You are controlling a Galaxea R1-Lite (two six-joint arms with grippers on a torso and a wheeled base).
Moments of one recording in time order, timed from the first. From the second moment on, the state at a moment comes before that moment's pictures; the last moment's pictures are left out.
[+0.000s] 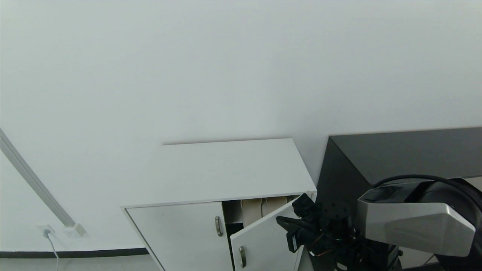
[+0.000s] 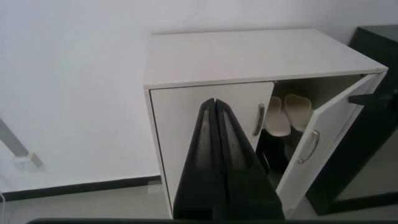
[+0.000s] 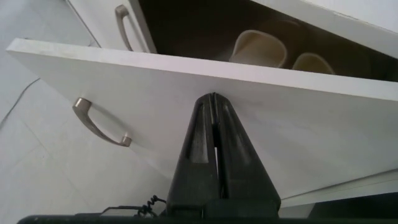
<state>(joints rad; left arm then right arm) 0.00 0.00 0.00 0.00 0.00 0.00 0.63 2.43 -0.64 -1.52 0.17 0.01</state>
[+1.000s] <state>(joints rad) 0.00 0.00 0.00 0.00 0.00 0.01 0.61 2.45 -0.74 -1.41 0.08 0.01</state>
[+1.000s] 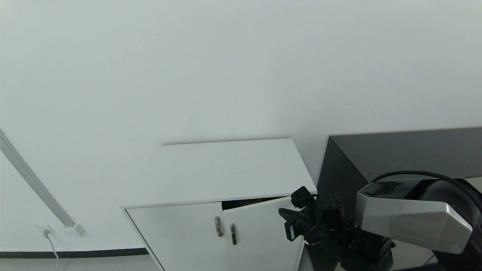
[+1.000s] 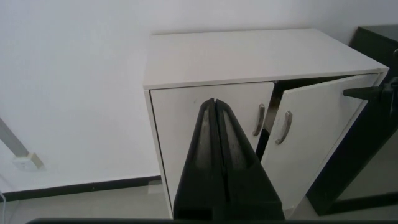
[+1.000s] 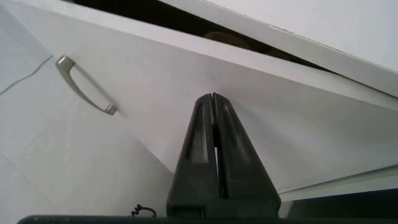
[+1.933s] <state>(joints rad) 0.00 0.00 0.00 0.00 0.00 0.00 0.61 2.45 -0.78 -1.39 0.03 0.02</state>
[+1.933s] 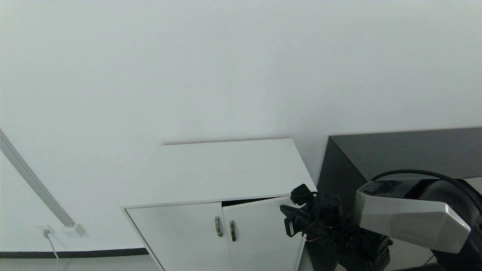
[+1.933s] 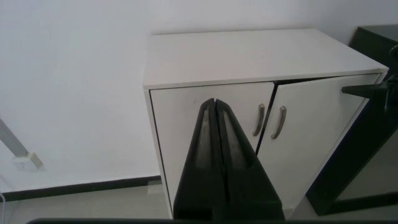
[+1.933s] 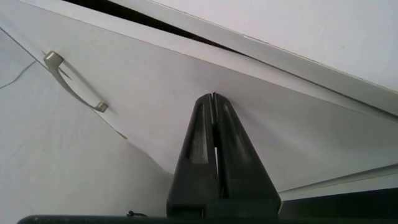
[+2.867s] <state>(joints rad) 0.00 0.00 0.00 0.00 0.00 0.00 0.61 2.46 -0.82 -1.36 -0.02 0.02</state>
